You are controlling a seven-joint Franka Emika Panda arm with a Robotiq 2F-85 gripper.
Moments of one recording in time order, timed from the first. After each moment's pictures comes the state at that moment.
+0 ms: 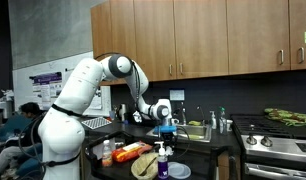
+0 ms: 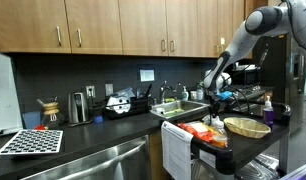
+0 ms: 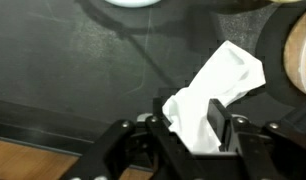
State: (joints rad) arm -0.13 0.47 -0.02 -2.00 -0.14 2.47 -0.35
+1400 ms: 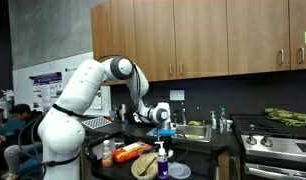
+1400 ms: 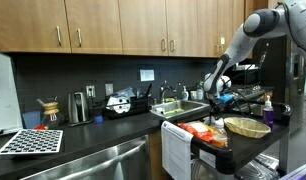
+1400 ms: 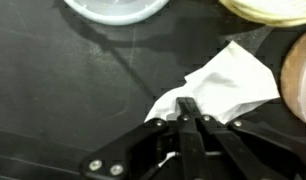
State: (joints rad) arm -0.12 0.50 -0.03 -2.01 -0.15 2.45 -0.36
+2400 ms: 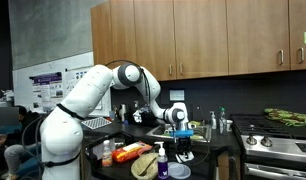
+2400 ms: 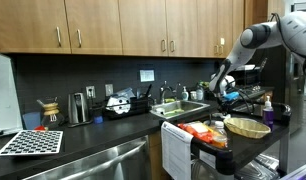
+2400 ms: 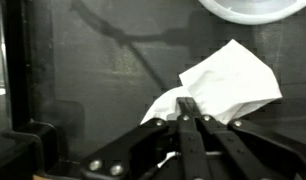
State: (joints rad) arm -0.20 0.64 -0.11 -1.76 -0.17 2.37 -0.35
